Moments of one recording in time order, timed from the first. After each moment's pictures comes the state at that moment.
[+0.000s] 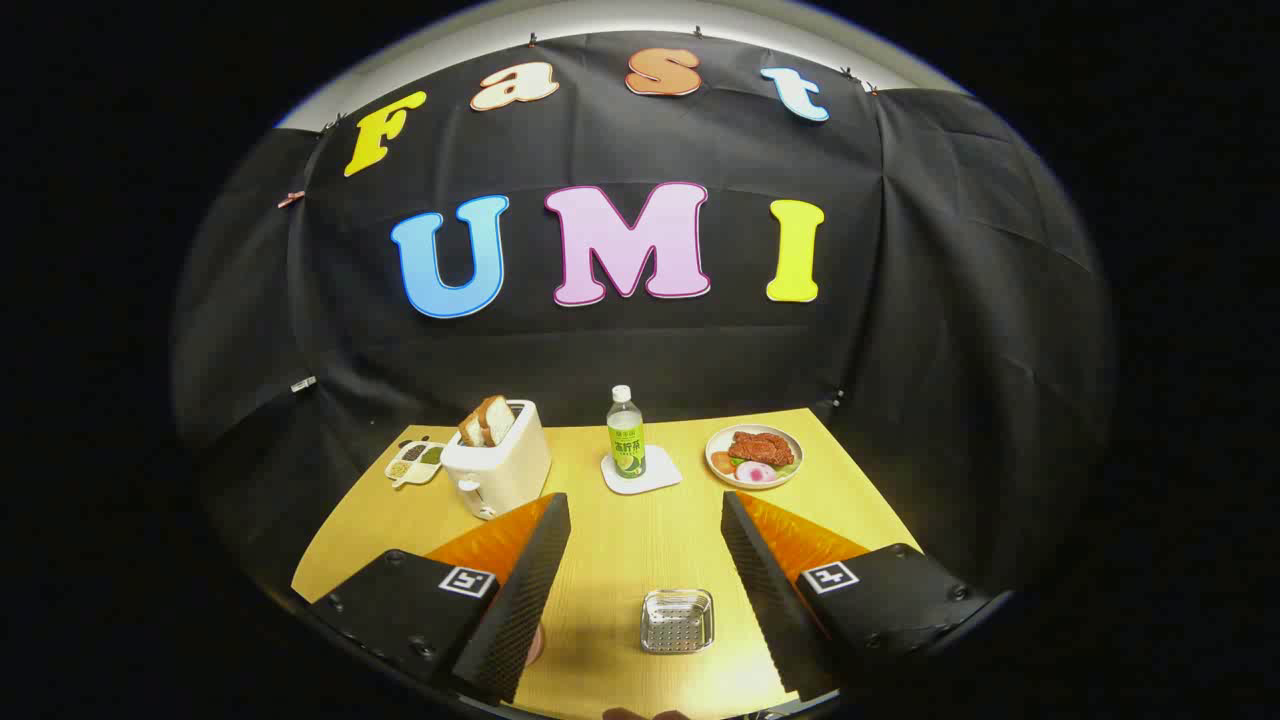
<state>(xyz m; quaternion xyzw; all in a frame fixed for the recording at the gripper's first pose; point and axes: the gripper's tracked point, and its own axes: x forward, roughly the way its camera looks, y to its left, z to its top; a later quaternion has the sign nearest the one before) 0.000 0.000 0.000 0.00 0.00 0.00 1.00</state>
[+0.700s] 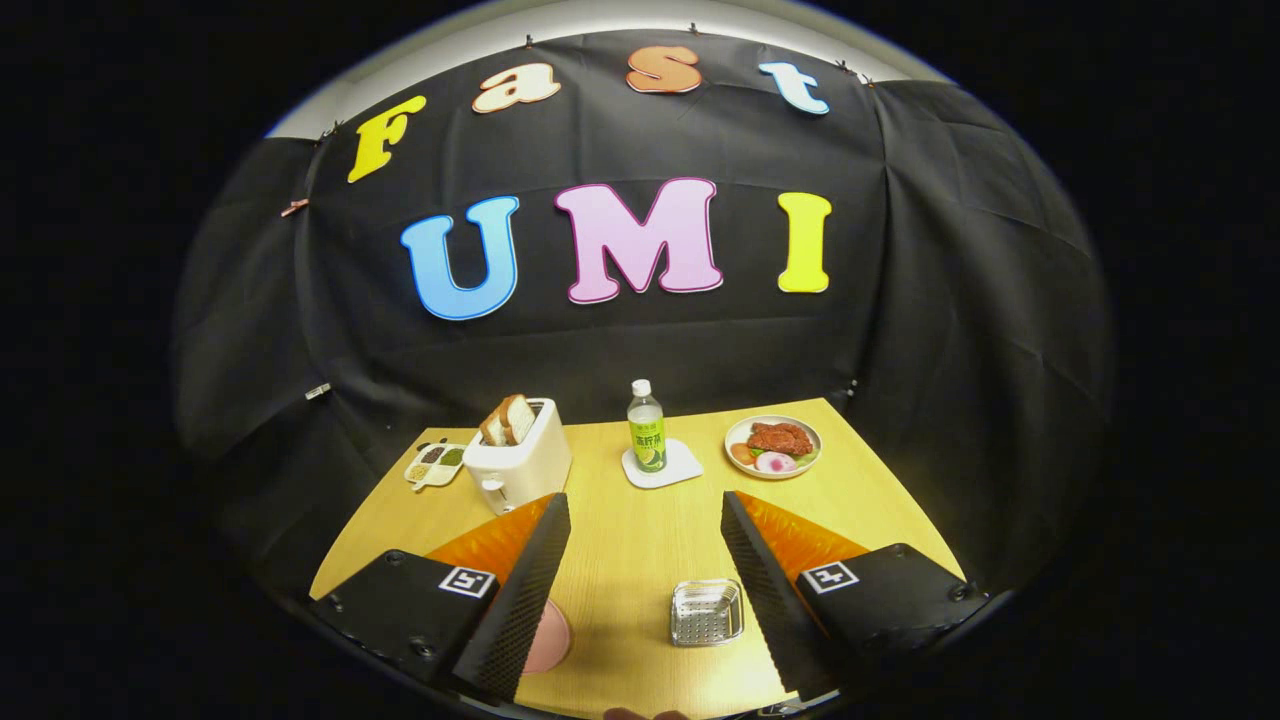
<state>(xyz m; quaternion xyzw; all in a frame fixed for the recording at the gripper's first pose) -0.004 0.026 -0.007 0.01 0.01 0.02 1.00</state>
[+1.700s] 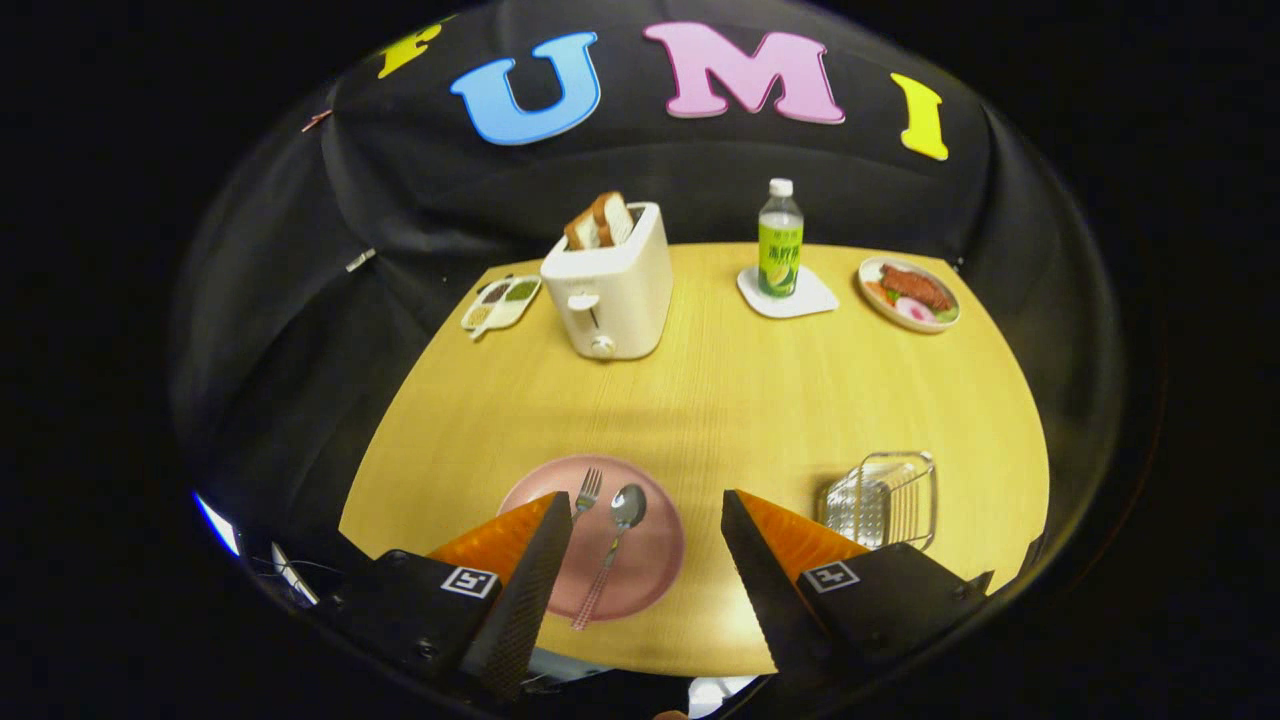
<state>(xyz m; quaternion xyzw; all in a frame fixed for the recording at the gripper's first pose) 0.029 0.158 -0.194 0.00 0.28 0.11 0.95</state>
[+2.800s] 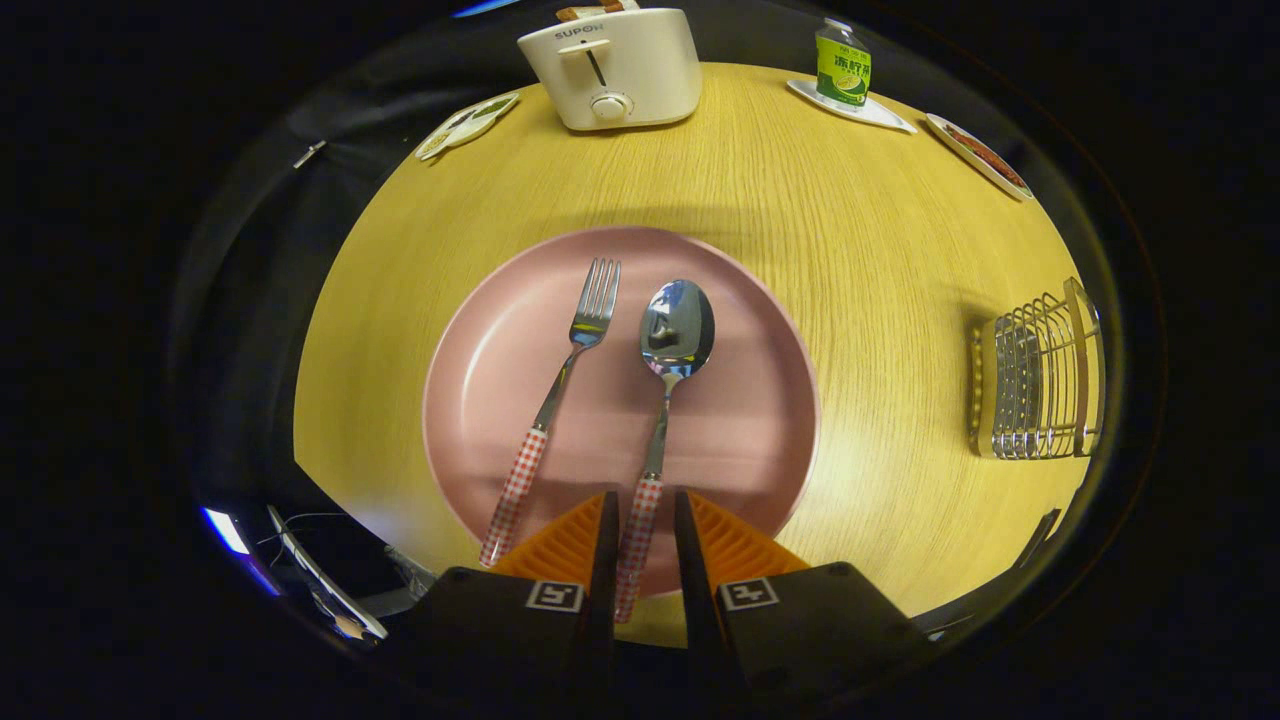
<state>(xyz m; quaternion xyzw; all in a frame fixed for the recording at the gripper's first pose) 0.027 0.196 -0.355 -0.02 0.48 0.09 0.87</state>
